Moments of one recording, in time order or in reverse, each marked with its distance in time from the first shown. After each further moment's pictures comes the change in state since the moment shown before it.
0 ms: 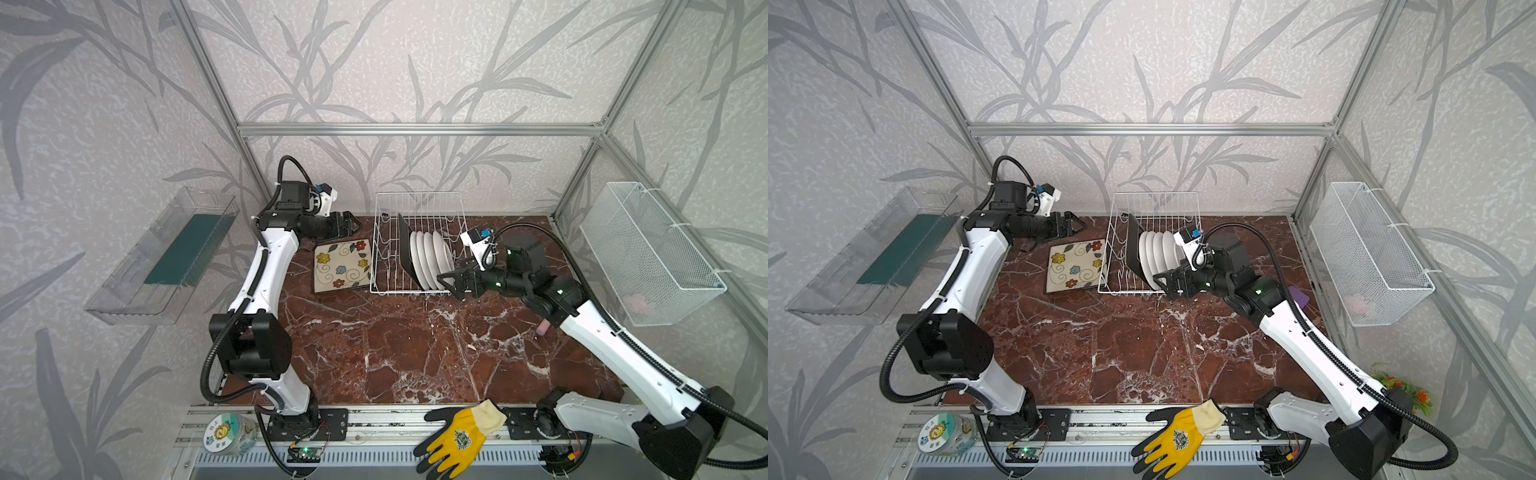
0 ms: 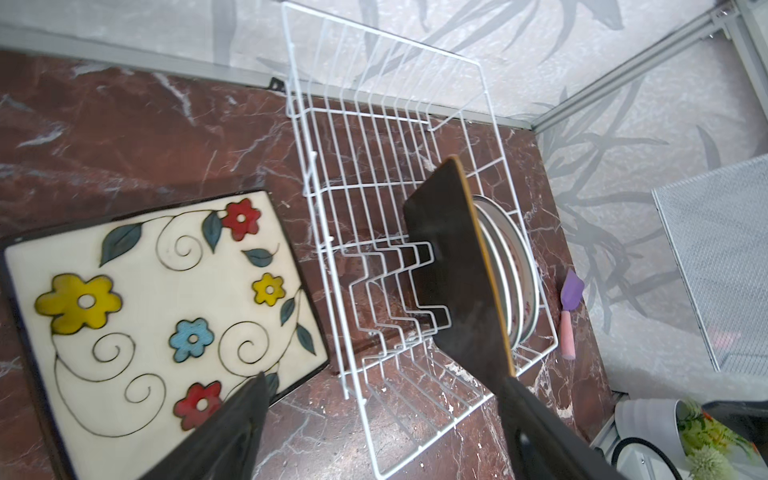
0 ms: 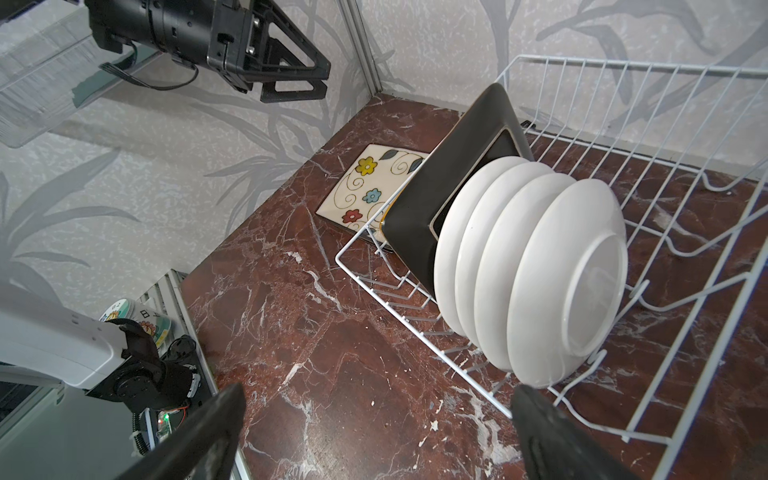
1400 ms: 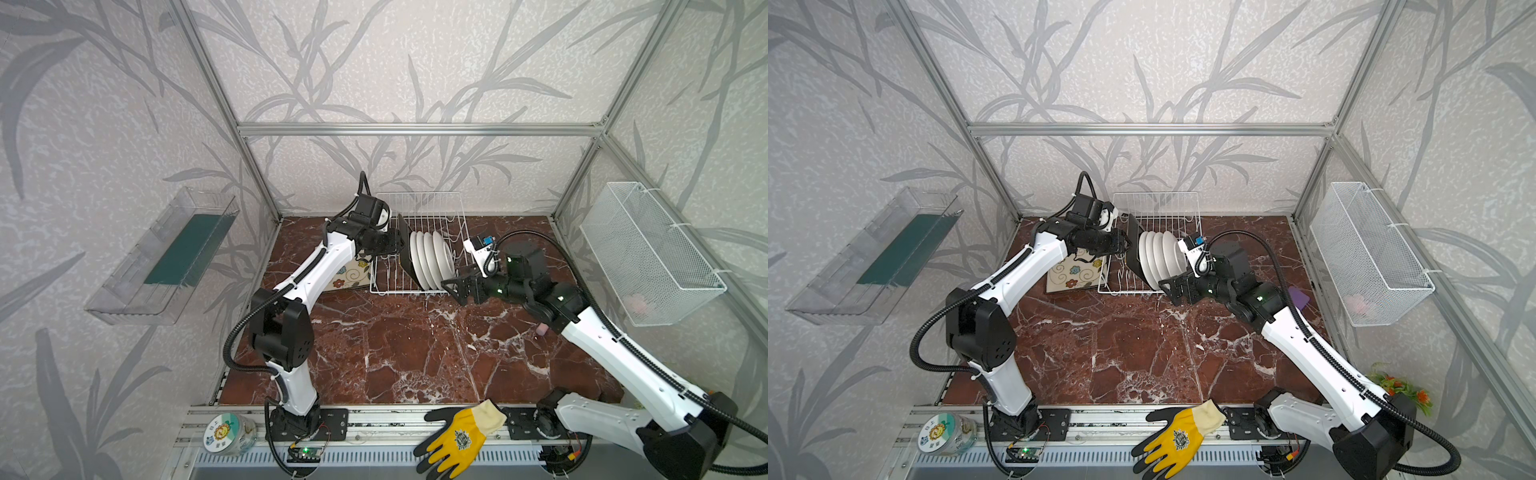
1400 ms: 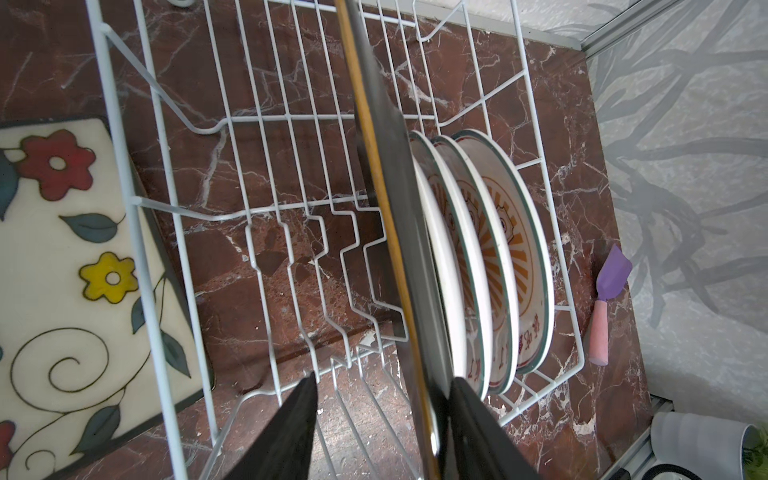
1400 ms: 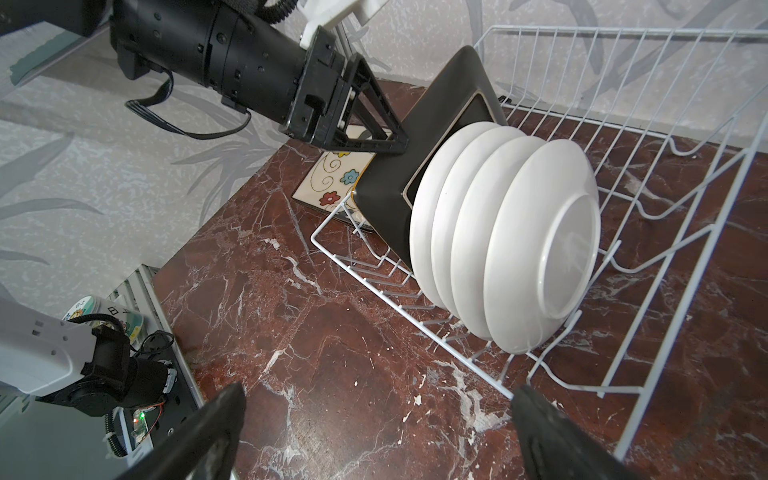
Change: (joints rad) left arm -0.370 0.147 -0.033 0.120 -0.303 -0.254; right arm 0.000 -0.035 -0.070 -0.011 0.058 0.002
